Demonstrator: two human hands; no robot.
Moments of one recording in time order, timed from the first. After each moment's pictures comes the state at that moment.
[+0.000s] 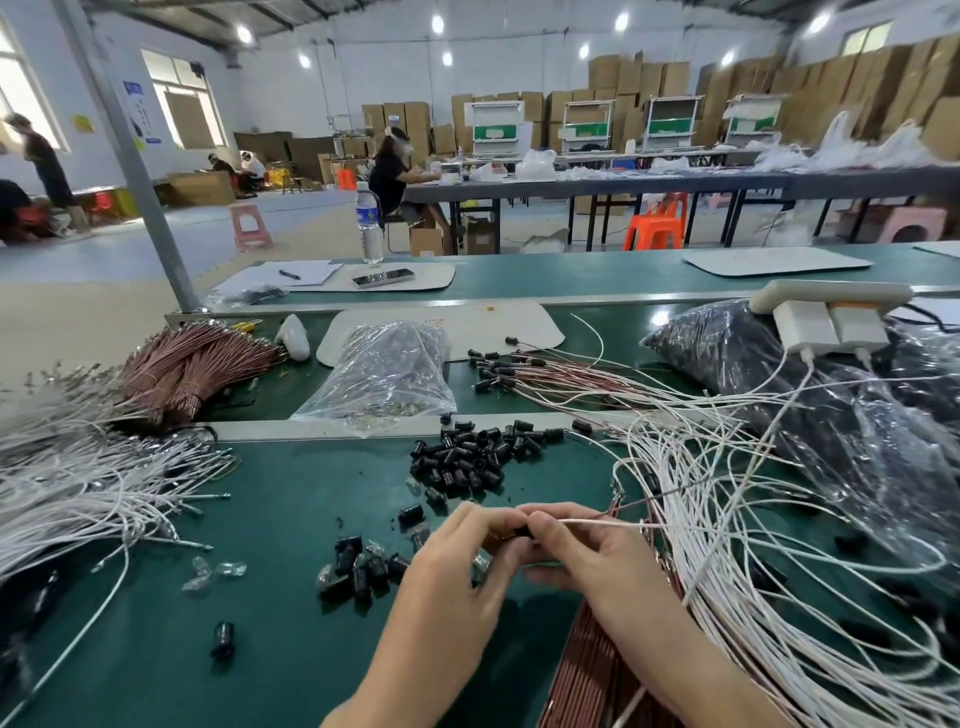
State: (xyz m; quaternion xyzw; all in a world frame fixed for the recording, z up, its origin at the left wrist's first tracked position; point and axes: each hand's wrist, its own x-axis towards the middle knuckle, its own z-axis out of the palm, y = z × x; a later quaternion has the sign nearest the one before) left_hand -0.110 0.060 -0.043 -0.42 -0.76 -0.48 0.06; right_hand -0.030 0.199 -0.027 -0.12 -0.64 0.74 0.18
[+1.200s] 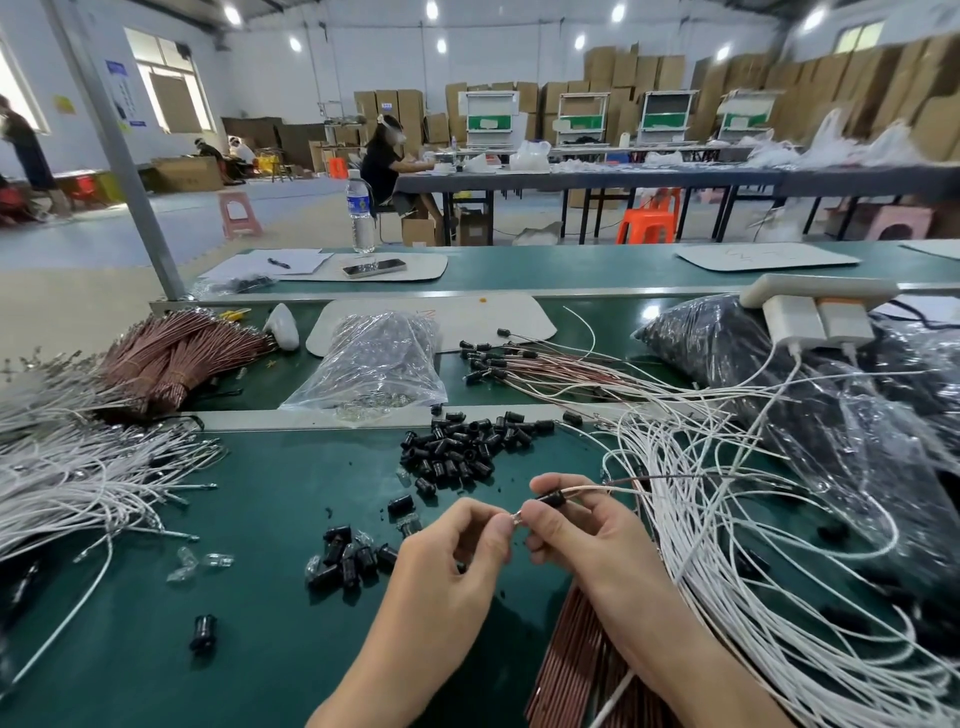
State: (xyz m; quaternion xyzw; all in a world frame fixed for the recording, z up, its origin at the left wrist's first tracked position) left_hand -0.100 0.057 -0.034 -0.36 -0.74 -0.57 -0.05; right_hand -0.025 0.201 -0.026 -0.13 -0.59 0.77 0.21
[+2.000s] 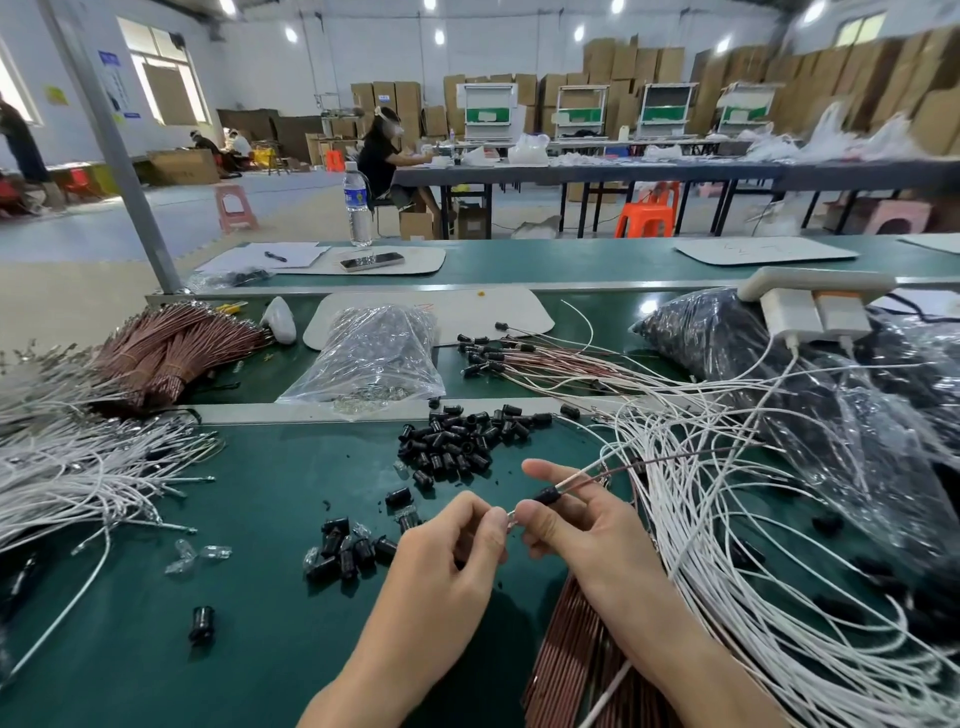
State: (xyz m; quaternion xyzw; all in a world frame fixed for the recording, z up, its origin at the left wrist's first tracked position) left_hand -0.100 0.057 -0.037 -0.36 -0.75 -0.55 -0.04; right_hand -0.026 0.202 -0.029 -0.14 -0.66 0.71 0.21
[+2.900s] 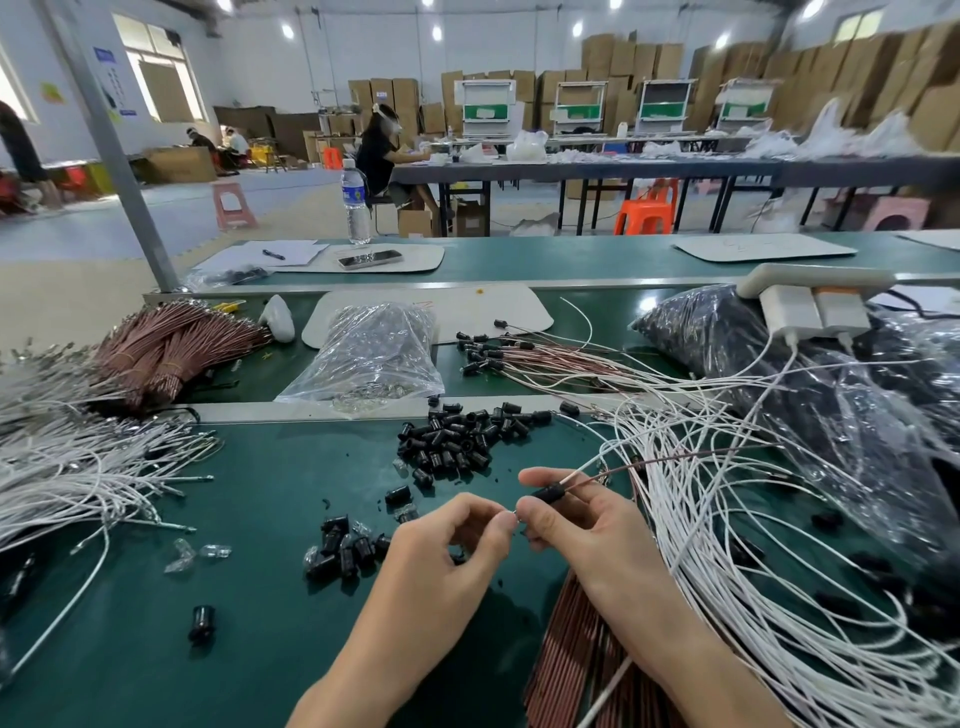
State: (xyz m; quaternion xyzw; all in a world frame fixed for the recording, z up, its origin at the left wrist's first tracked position) left_hand -0.104 0.053 -0.032 -0.38 -0.75 -0.54 -0.05; right_hand -0.021 0.202 -0.026 -0.15 -0.67 0.70 0.21
